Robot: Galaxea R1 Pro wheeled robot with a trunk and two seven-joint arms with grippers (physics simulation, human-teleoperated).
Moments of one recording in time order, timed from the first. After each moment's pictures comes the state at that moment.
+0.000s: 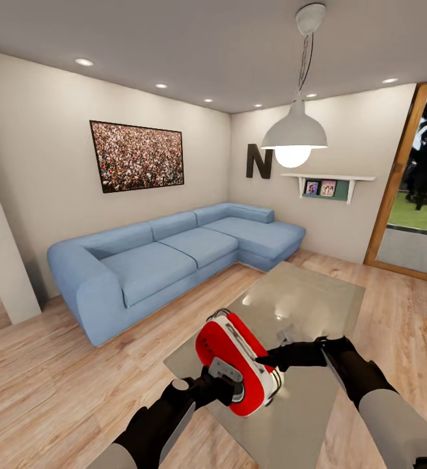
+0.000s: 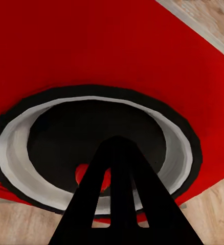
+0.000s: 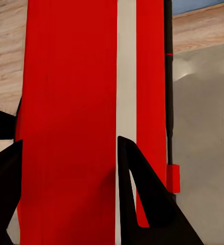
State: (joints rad) left arm -0.52 -0.17 -0.49 -0.72 0.09 0.24 -0.28; right arm -0.71 -0.15 0.02 -0.64 0.23 0.34 1.06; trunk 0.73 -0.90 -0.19
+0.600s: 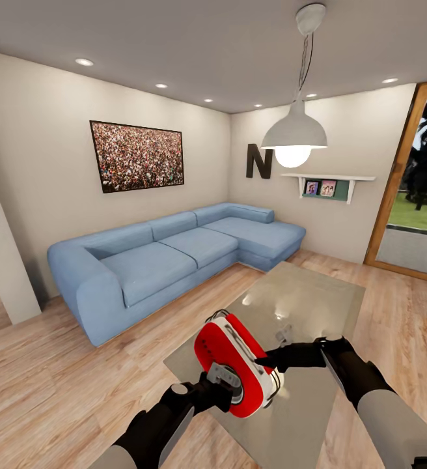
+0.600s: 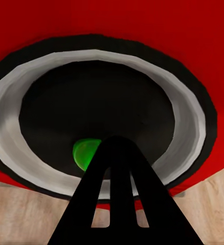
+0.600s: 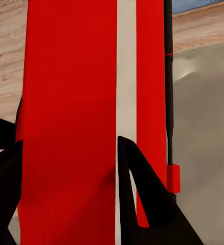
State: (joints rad) left arm -0.52 -0.17 -0.49 -0.67 0.10 0.24 -0.28; right arm -0.71 -0.14 0.02 -0.63 0.24 0.34 1.06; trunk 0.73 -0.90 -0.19
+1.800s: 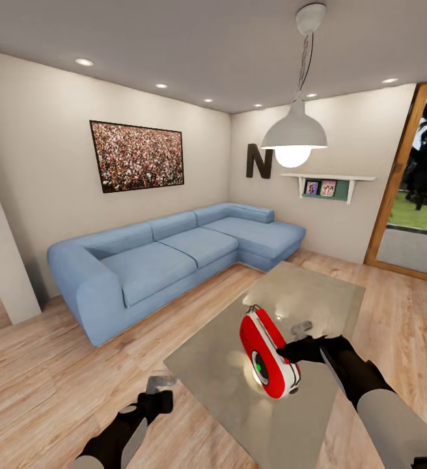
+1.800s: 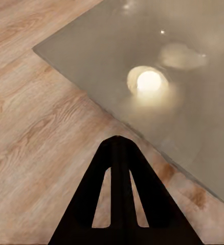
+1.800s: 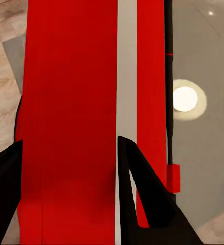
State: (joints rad) left arm -0.51 -0.08 -0.02 -0.41 0.09 0.07 -0.07; right arm -0.71 -0.14 0.02 -0.64 0.25 0.46 0.55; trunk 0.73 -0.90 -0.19
